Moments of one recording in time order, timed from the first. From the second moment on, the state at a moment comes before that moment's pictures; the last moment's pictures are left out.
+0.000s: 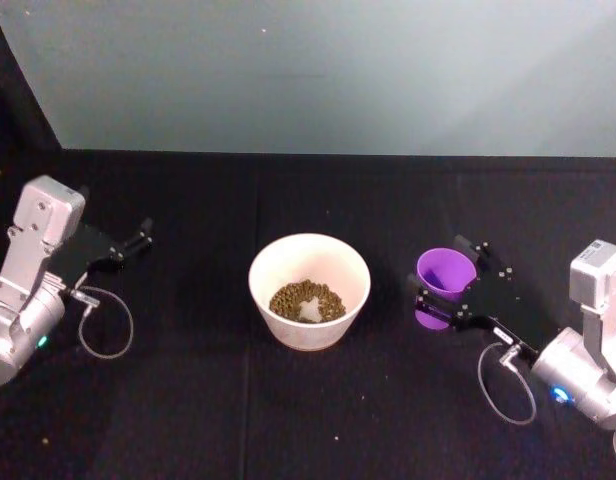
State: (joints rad) left arm -0.20 0.60 0.45 -1.41 -0.25 -0.12 0.03; right arm 0.16 0.41 -0.29 -1.23 0.36 -0.39 0.56
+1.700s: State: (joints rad) left arm -0.20 0.60 0.45 -1.41 -0.25 -0.12 0.03; right arm -0.17 0.36 0.02 -1.66 0.24 -0.22 0.18
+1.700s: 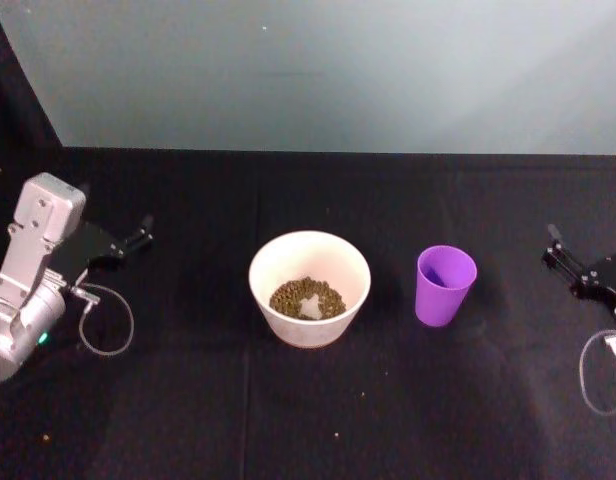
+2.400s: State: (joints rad) left arm -0.20 0.60 0.45 -1.41 -0.25 -0.12 0.03; right arm -0.17 0.36 0.02 -1.67 0.24 -0.21 0.18
